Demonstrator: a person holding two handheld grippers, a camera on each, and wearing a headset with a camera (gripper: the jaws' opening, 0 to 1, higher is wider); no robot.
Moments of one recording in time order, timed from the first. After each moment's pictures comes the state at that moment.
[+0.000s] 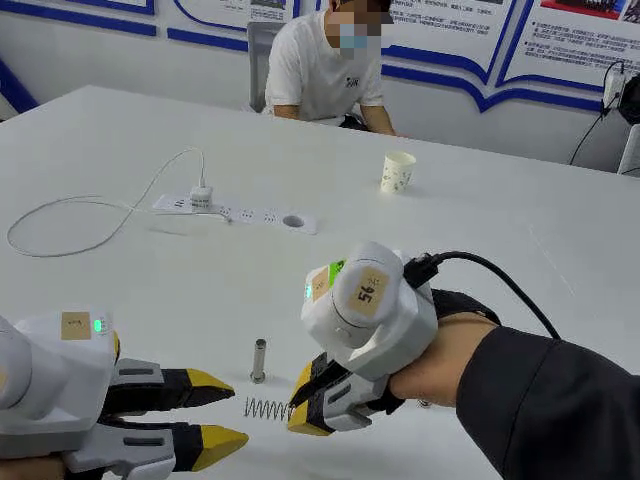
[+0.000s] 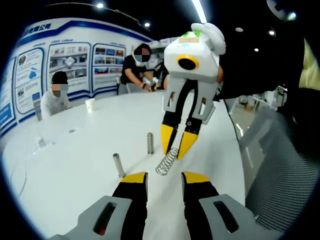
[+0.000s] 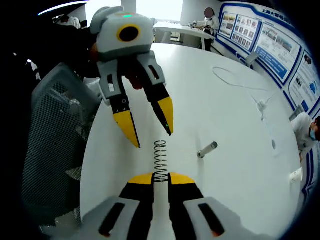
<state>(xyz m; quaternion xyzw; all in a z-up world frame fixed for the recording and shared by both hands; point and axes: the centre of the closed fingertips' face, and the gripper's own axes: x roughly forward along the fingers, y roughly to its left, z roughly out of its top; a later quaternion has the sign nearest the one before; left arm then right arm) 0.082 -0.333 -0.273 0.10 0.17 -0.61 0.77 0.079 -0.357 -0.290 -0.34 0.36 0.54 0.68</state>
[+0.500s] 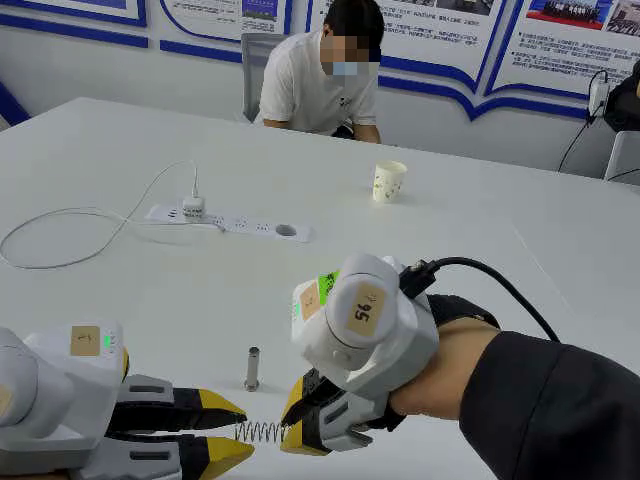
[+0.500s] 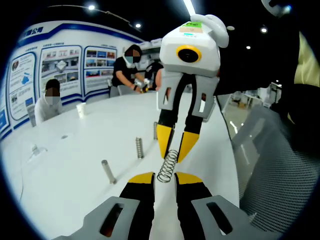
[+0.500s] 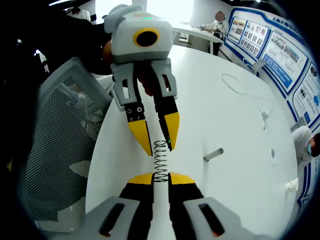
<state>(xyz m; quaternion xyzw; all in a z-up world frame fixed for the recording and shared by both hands) 0.068 -0.342 -0.270 0.11 0.16 -0.63 0.75 0.063 -0.352 -0.280 -0.36 0.34 0.56 0.66</state>
